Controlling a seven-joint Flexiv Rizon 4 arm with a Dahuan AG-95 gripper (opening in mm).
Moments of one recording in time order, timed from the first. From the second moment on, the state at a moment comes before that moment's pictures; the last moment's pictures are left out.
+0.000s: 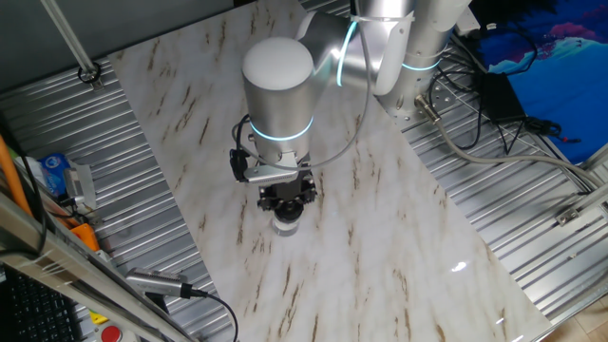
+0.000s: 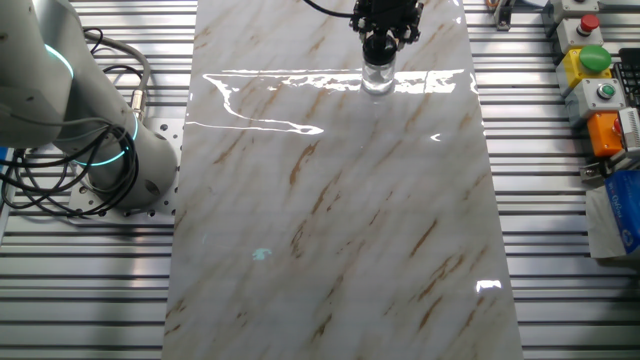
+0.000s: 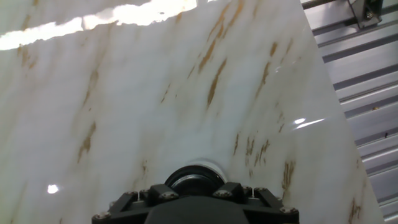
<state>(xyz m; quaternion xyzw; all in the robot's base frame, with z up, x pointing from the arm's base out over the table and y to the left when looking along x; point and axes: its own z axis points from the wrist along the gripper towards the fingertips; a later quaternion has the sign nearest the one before) 0.476 0.216 0.111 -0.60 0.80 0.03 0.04</state>
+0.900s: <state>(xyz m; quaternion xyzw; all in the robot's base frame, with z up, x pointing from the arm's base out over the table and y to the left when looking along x) 0.477 0.217 0.105 -0.61 0.79 0.04 0.04</state>
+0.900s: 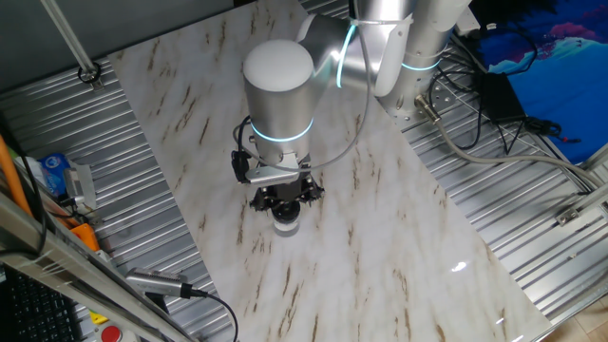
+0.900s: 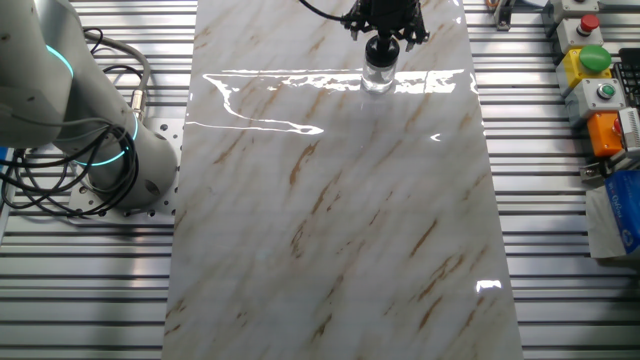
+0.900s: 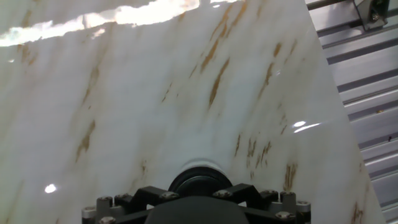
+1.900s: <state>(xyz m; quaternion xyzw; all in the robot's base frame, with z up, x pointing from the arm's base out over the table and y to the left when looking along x) 0.486 0.202 0.152 -0.61 0.79 0.03 0.03</state>
